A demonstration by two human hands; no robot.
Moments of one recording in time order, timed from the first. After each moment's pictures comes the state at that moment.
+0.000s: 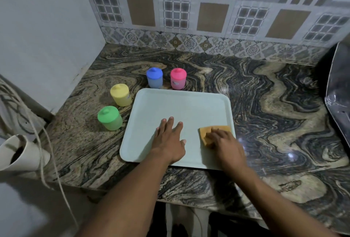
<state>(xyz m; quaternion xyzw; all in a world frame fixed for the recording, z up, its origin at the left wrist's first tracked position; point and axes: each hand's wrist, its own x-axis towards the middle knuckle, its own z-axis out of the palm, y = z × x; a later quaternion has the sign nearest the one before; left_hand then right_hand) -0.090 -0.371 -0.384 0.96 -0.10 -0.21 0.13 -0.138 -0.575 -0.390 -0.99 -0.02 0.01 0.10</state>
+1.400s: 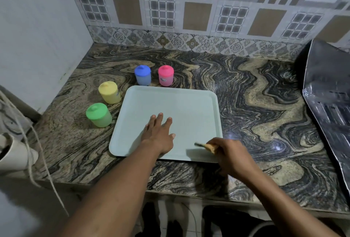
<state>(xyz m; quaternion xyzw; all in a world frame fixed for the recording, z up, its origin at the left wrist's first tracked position) -0.091 -0.374 -0.375 0.96 -0.10 -0.25 0.09 -0.194 -0.601 -0.341 -0.97 0.01 0.07 0.22</state>
